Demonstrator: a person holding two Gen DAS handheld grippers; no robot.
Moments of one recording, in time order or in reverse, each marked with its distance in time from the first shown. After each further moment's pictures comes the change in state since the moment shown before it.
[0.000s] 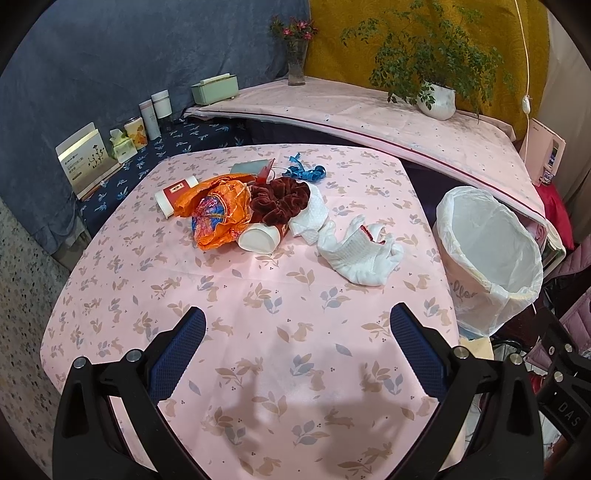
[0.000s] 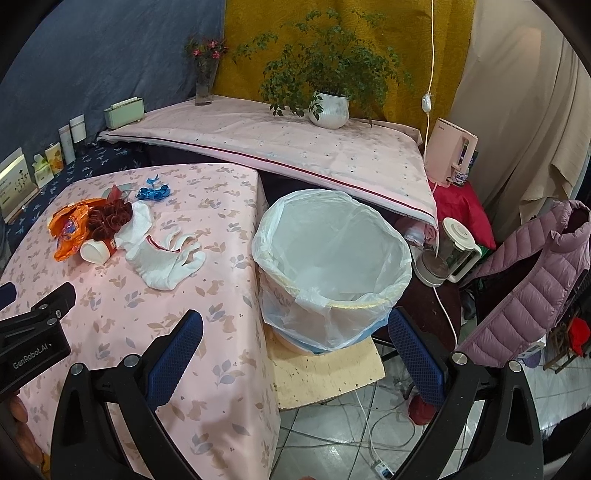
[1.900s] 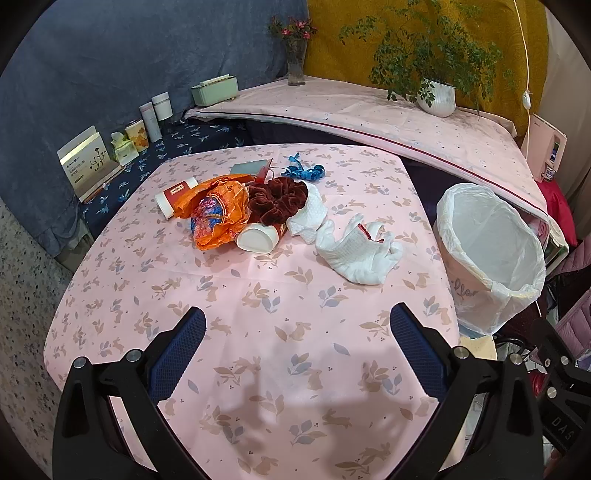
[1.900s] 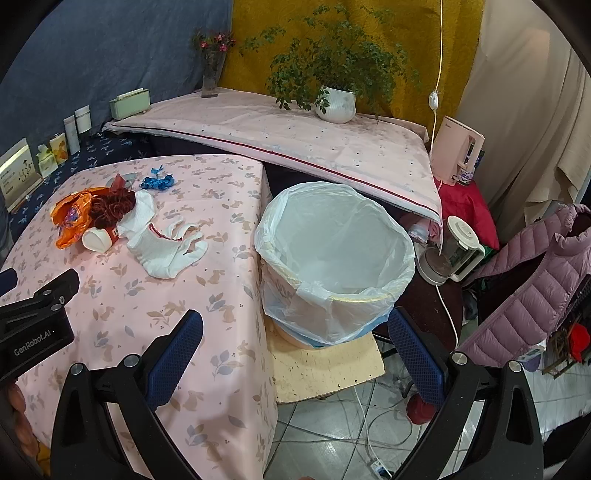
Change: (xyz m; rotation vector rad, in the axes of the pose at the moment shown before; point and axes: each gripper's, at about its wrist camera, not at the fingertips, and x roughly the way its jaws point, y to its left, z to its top) left arm -0.001 0.000 0.001 0.003 0.004 0.005; right arm 0.003 -0.002 -0.005 -0.019 0.022 0.018
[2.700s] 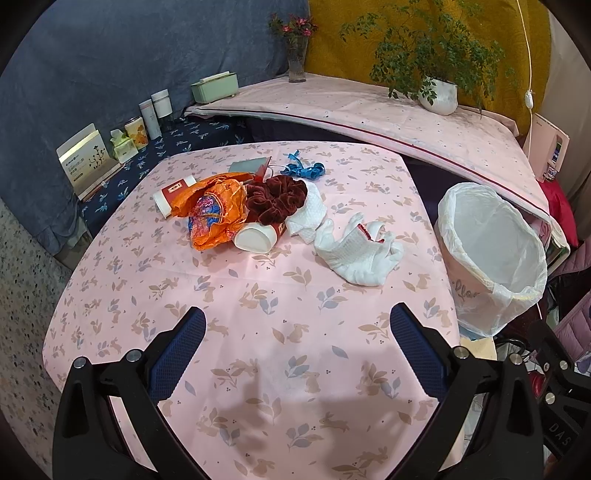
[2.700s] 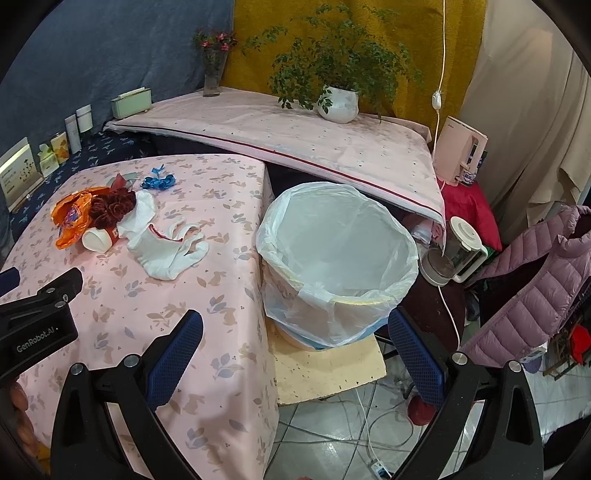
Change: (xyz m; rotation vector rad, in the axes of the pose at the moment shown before) left arm 0.004 -0.003 0.002 0.000 0.007 0.004; right arm 0.000 -0.001 0.004 -0.003 0.002 0.006
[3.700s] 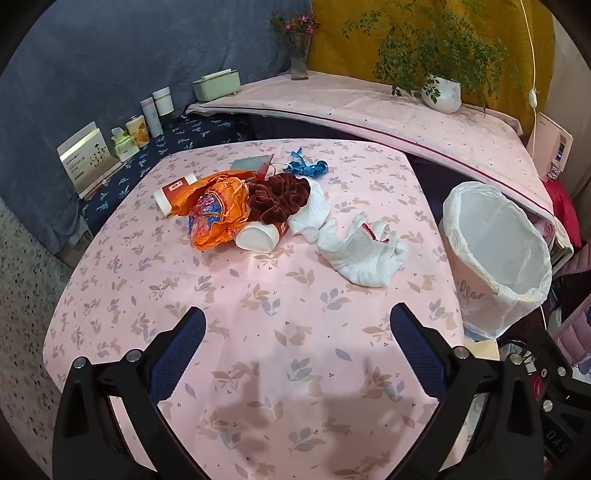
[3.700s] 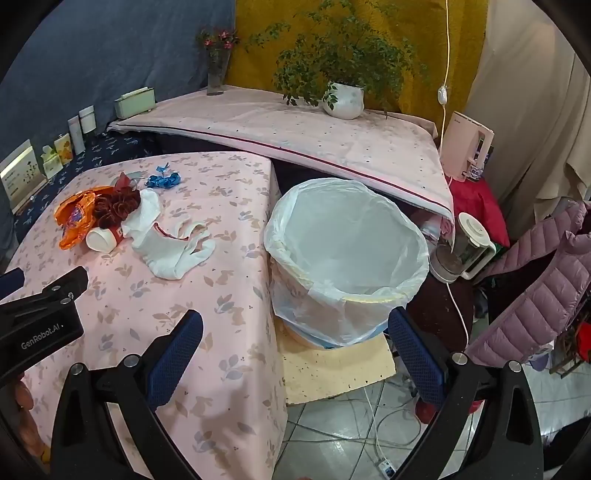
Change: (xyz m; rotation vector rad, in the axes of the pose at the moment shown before) left arm 0.009 0.003 -0.001 -0.005 0.000 0.005; right arm 0.011 0.006 -0.002 0.009 0.004 0.026
